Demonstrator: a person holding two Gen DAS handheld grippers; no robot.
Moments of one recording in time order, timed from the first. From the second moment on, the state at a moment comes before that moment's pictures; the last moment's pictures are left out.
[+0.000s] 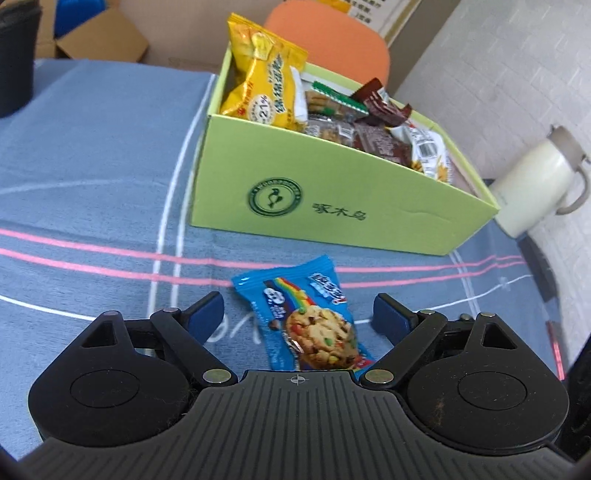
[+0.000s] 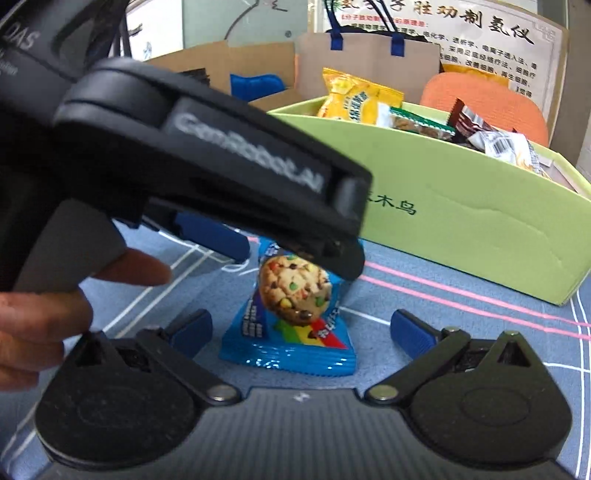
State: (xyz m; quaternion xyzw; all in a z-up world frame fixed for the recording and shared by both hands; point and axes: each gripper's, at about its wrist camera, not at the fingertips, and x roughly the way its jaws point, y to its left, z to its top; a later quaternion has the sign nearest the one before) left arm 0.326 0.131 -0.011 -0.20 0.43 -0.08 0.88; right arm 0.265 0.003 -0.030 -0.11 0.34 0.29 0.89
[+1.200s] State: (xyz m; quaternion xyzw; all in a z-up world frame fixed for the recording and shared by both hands) left arm 0.281 0.094 0.007 -0.16 0.43 -0.12 0.88; right arm 0.218 -0.016 -0.010 -0.12 0.31 0.28 0.90
